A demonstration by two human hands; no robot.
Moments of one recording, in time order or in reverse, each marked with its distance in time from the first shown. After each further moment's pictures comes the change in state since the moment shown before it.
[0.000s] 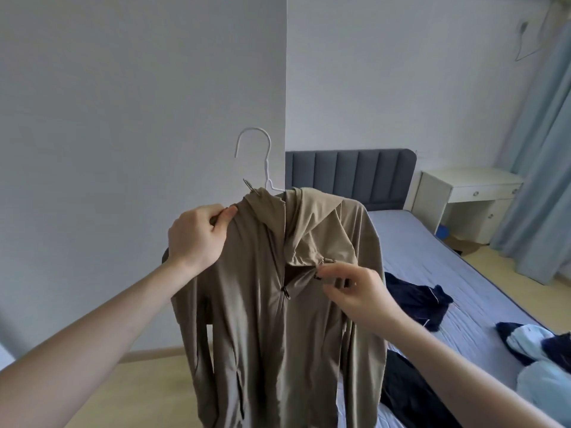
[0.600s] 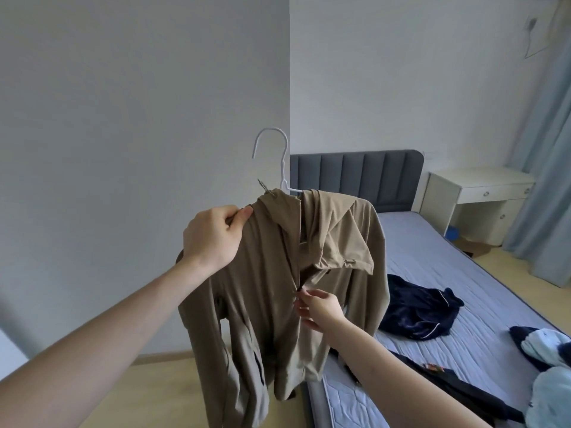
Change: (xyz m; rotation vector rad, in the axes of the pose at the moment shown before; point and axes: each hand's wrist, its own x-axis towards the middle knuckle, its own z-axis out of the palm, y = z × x) left_hand 0.004 0.022 -0.001 -0.025 -0.025 -0.016; right_hand 0.036 0.029 0.106 0.682 0.044 0.786
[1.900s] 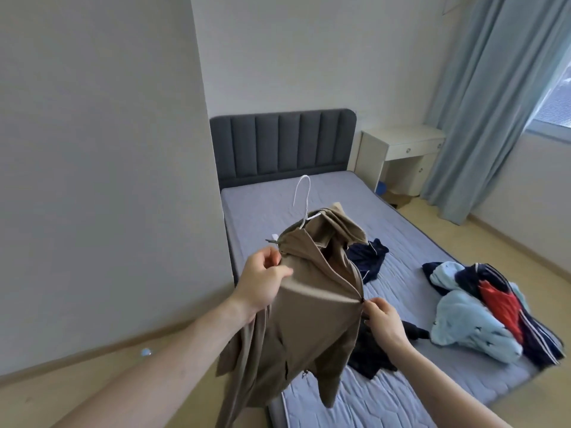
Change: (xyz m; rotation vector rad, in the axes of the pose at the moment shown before) left_hand -0.113 0.141 0.161 -0.934 -0.675 -0.472; right_hand -0.029 0.082 -0.262 -0.308 0.512 -0.029
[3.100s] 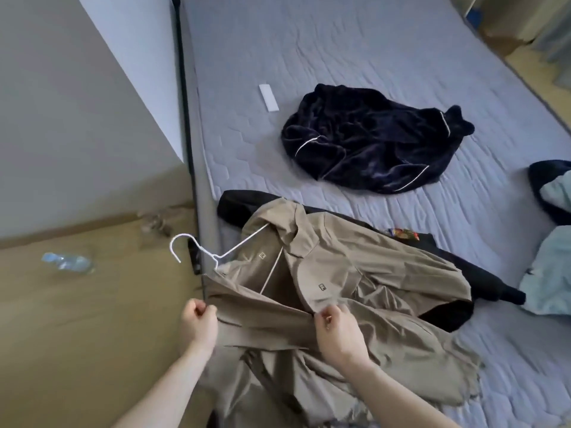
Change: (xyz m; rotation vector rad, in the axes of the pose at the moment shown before) left_hand 0.171 -0.673 0.098 0.293 0.662 -0.743; right_hand 0.329 0.394 0.207 -0.590 -0.374 0.040
